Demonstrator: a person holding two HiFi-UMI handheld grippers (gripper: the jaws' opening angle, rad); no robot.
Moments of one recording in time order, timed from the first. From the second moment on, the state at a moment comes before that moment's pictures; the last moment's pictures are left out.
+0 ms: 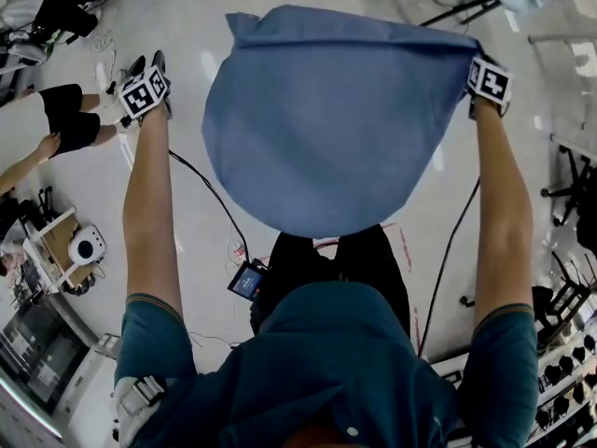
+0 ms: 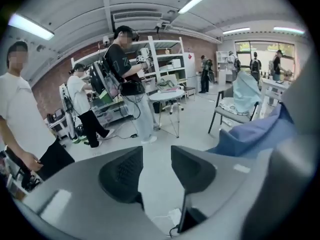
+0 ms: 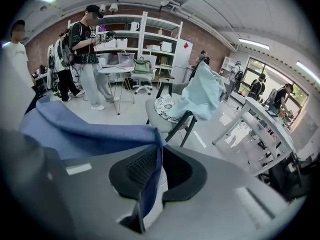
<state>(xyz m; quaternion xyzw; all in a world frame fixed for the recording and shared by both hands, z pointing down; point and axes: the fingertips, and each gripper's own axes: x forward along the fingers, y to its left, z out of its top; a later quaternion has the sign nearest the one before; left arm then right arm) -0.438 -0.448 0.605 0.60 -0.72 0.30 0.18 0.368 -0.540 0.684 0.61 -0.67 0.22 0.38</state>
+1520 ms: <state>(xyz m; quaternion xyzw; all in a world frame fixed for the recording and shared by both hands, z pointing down) -0.116 -0.395 0.674 0.78 -0.50 0.34 0.12 0.128 -0.370 0.709 0.40 -0.81 0.26 0.34</state>
